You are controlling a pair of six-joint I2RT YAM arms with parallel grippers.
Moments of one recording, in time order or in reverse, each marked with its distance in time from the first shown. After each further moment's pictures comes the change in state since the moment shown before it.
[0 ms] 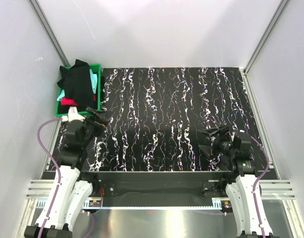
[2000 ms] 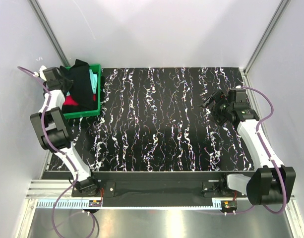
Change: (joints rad) left arm 0.480 1.358 0.967 0.183 -0.114 0.444; right arm 0.095 0.788 0.660 -0.068 0.315 -0.527
